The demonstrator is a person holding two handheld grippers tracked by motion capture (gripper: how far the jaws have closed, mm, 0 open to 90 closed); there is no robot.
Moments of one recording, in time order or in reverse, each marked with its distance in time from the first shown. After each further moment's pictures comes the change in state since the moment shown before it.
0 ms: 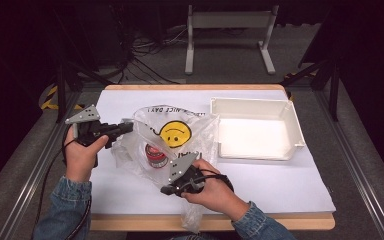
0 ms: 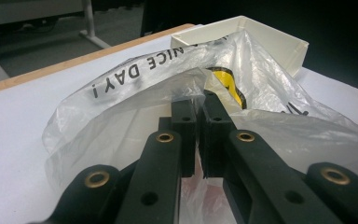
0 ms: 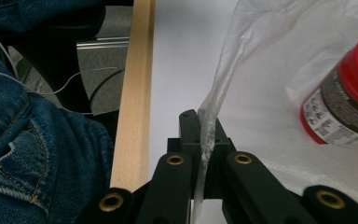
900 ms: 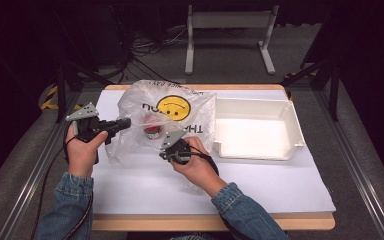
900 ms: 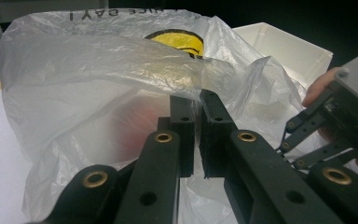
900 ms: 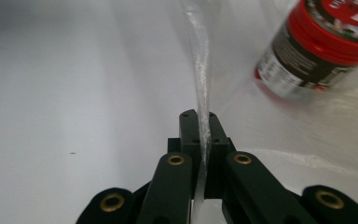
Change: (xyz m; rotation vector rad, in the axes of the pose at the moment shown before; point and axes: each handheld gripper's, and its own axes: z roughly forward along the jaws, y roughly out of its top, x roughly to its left) left arm 0.021 -0.007 0.008 -0.018 0.051 -0.052; right arm -0.074 0.008 0.034 0.024 -0.310 0.089
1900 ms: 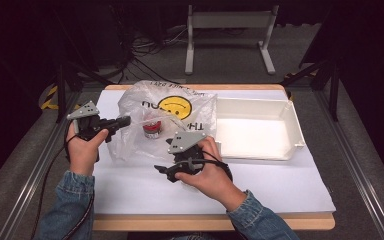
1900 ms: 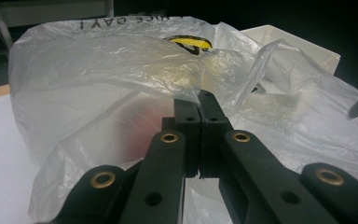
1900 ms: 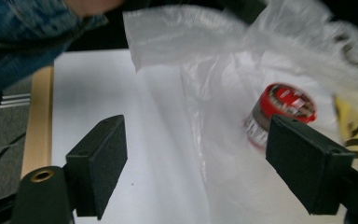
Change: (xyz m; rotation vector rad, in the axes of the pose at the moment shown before) left arm 0.002 0.002 0.004 -0.007 0.018 0.011; right arm 0.033 0.022 -0.075 -0.185 -0.043 0.002
